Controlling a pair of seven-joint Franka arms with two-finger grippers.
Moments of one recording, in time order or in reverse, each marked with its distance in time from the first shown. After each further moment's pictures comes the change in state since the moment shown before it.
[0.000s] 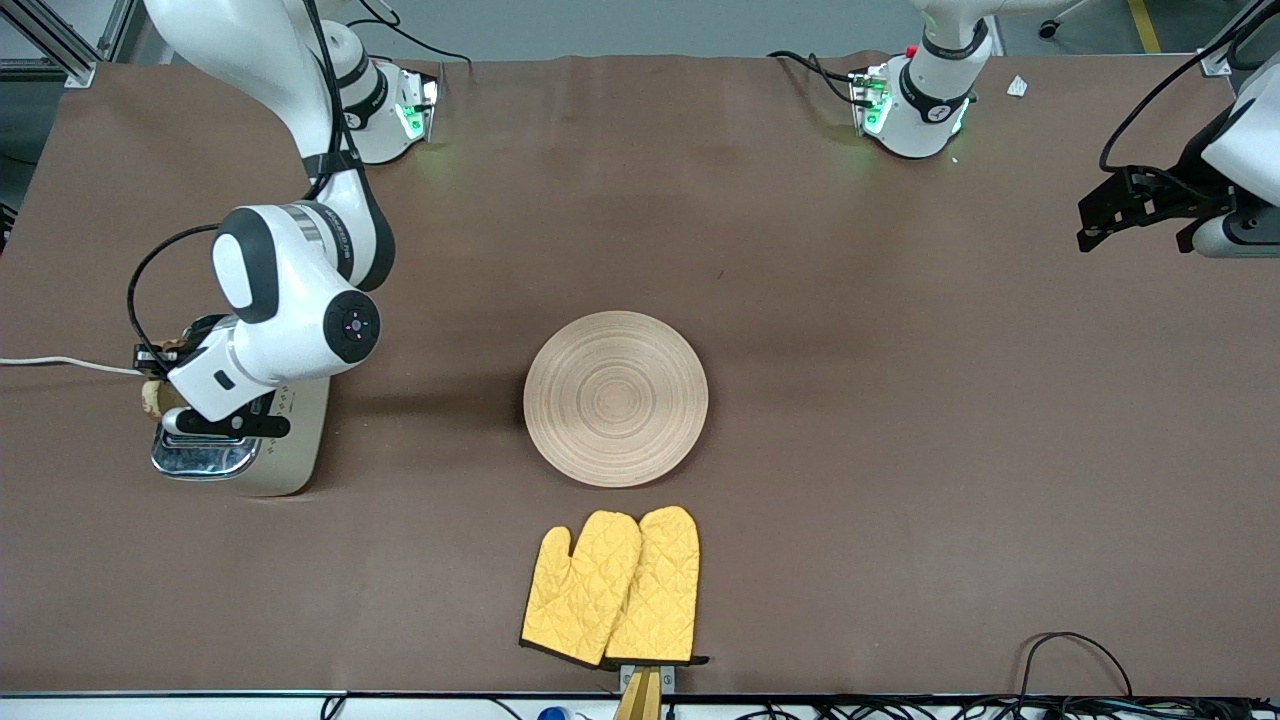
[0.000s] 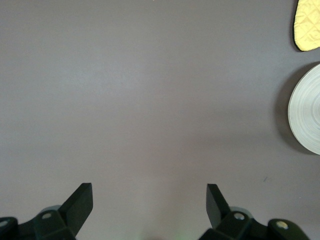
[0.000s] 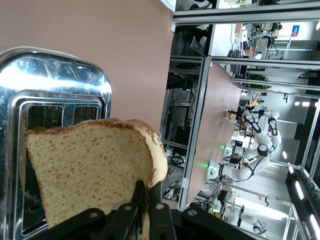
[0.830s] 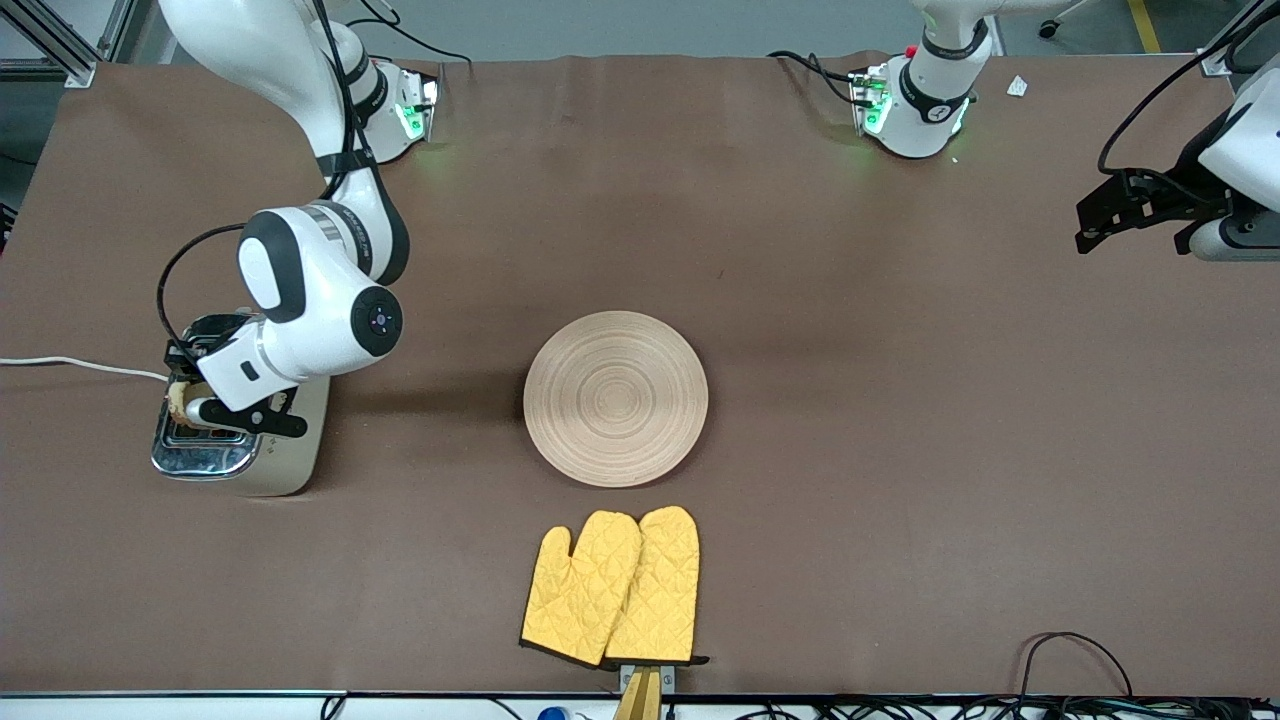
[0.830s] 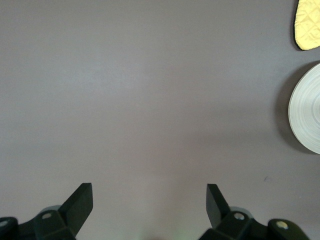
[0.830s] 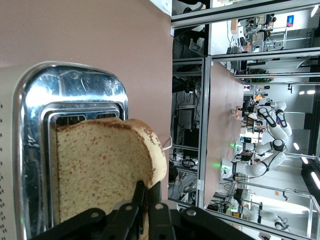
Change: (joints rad) left arm -0.002 0.002 0.000 -0.002 0.000 0.000 0.000; right arm 0.016 0.000 0.011 -0.048 0.006 0.048 0.160
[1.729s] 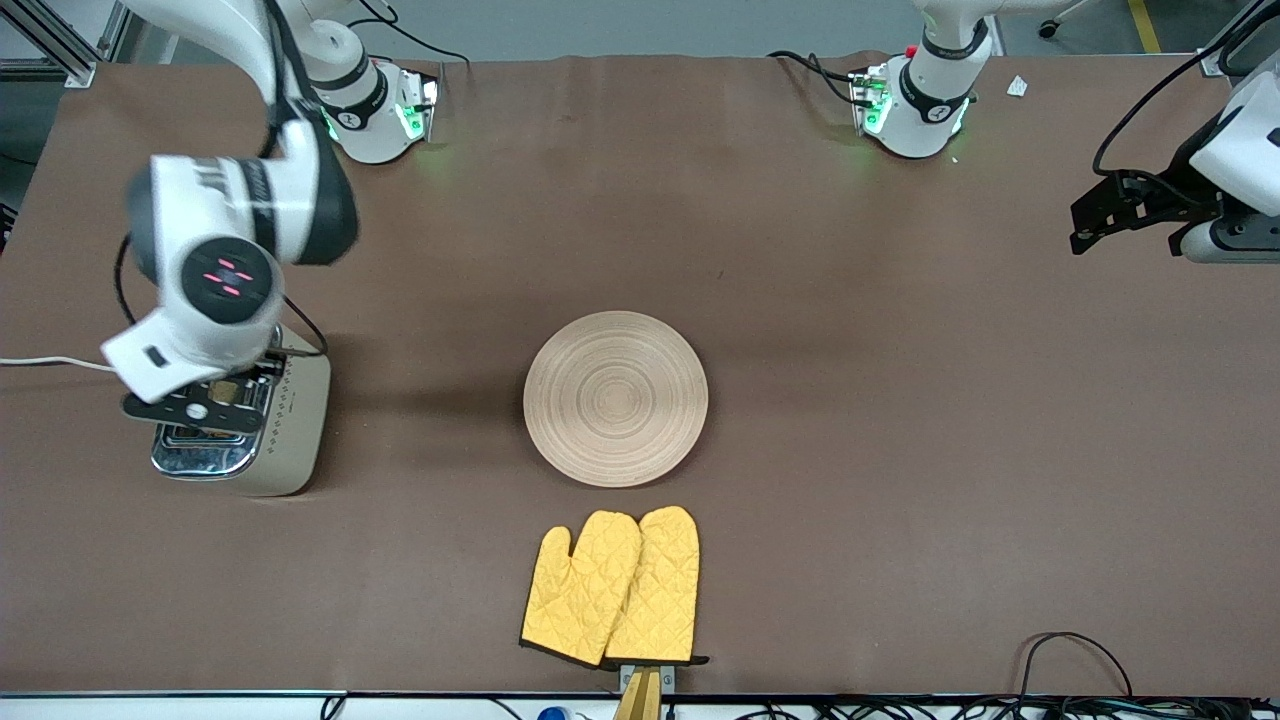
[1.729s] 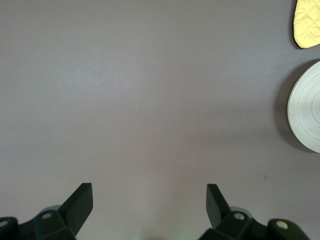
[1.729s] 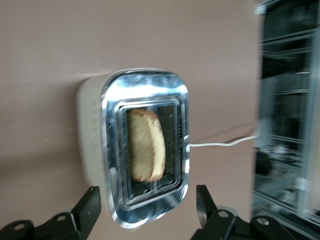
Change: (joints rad) left arm 0.000 0.003 -0.006 0.000 0.000 0.000 -0.001; right arm -0.089 -0.152 -0.019 0.131 0.496 0.025 -0.289
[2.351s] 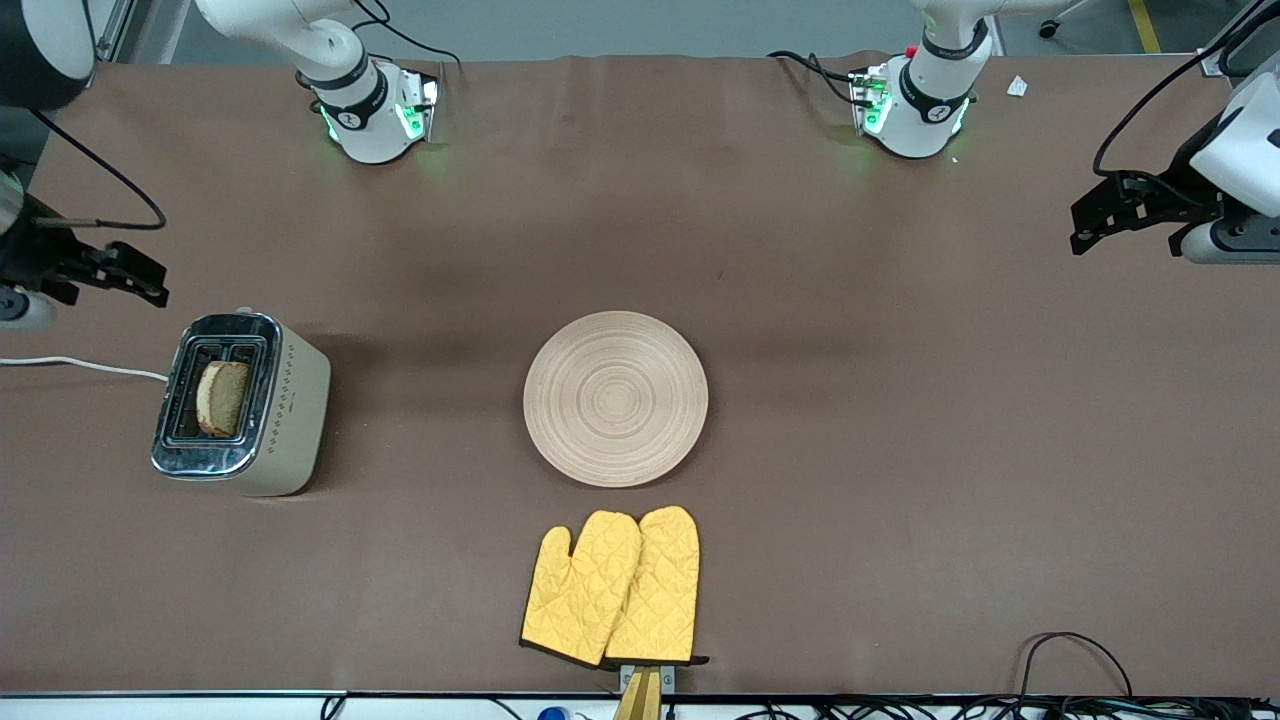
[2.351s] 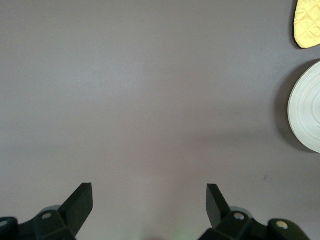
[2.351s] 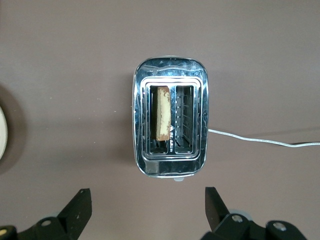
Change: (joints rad) left arm 0.001 0.001 0.000 0.000 0.000 0.000 0.000; right arm -0.169 -0.261 -0.005 -0.006 0.290 -0.078 -0.302
